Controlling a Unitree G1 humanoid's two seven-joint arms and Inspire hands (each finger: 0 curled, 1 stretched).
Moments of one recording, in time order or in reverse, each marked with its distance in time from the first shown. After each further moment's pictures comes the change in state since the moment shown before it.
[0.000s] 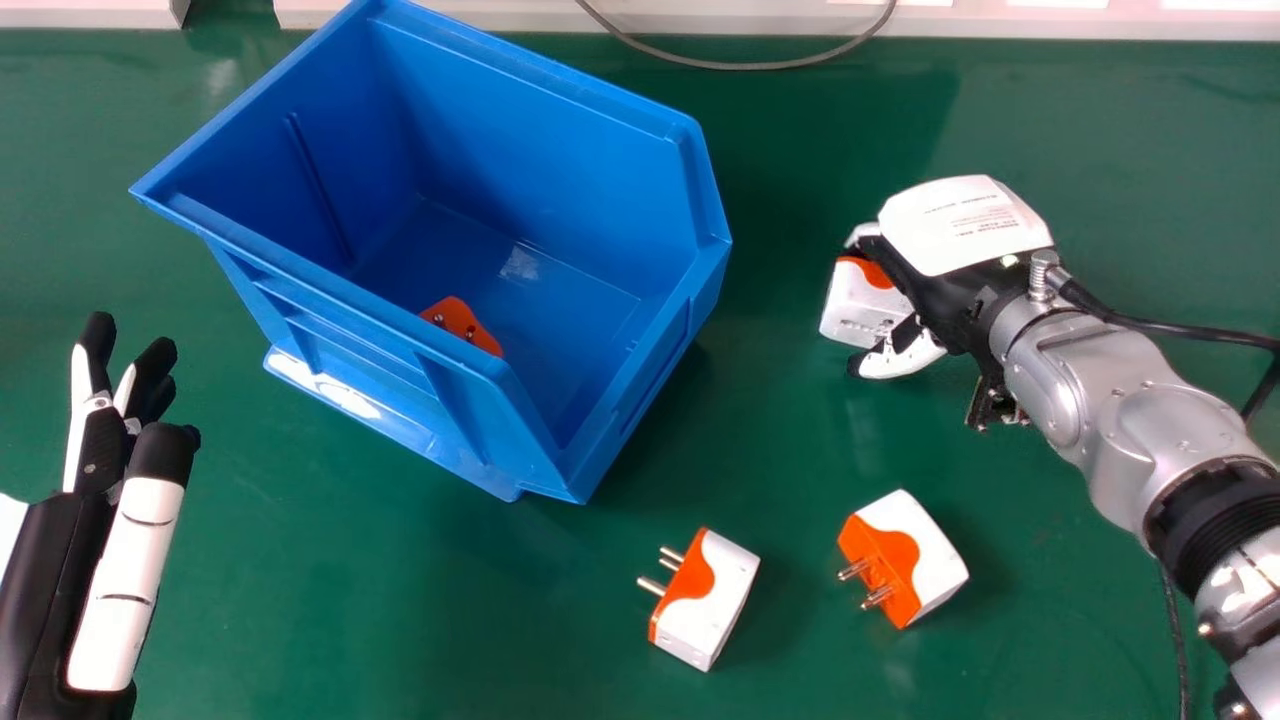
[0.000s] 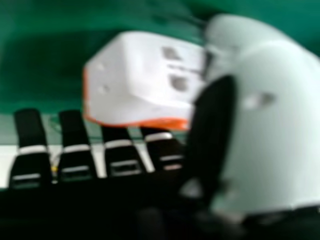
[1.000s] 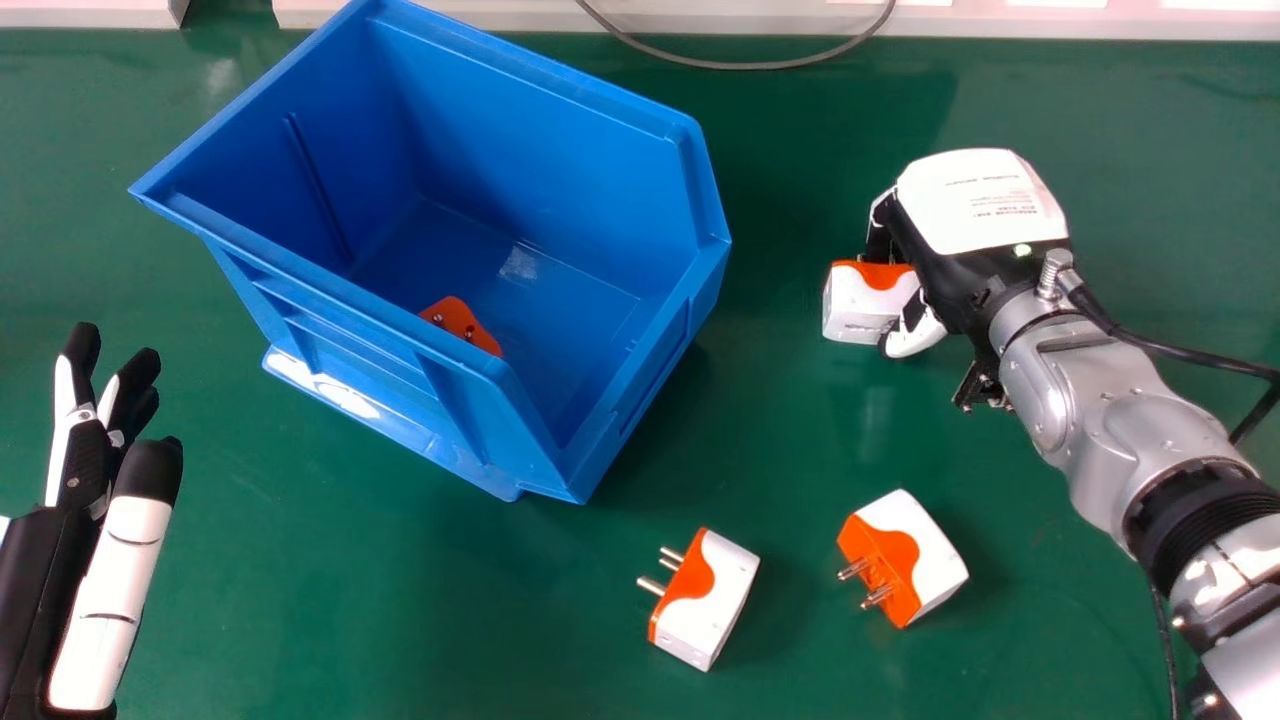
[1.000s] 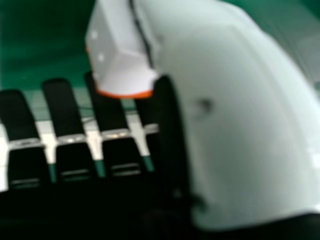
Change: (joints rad) left arm 0.033 0.005 0.016 -0.009 0.000 -0.020 -0.001; right arm -0.012 0.047 -0.024 0.094 0.060 0.044 -0.179
